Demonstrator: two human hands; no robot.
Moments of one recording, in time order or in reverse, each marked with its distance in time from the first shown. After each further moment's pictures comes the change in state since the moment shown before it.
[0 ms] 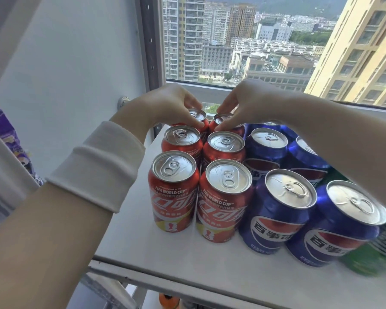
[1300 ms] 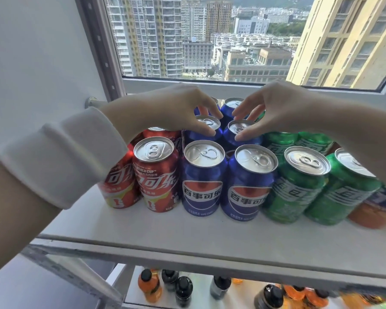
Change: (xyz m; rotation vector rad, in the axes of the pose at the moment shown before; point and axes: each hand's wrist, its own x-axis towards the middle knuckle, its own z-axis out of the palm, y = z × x) left_hand -0.033 0.100 0.061 0.442 -0.154 0.410; right_hand -0.124 0.092 -0.023 0.097 0.075 0.020
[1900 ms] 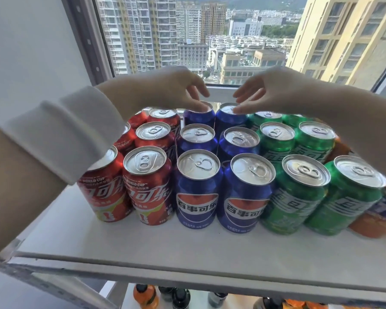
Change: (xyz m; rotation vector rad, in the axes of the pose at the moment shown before) left_hand 0.030 -0.014 -0.021 -0.014 -0.002 -0.066; right_hand 0.025 0.009 -0.018 0.026 0.027 0.036
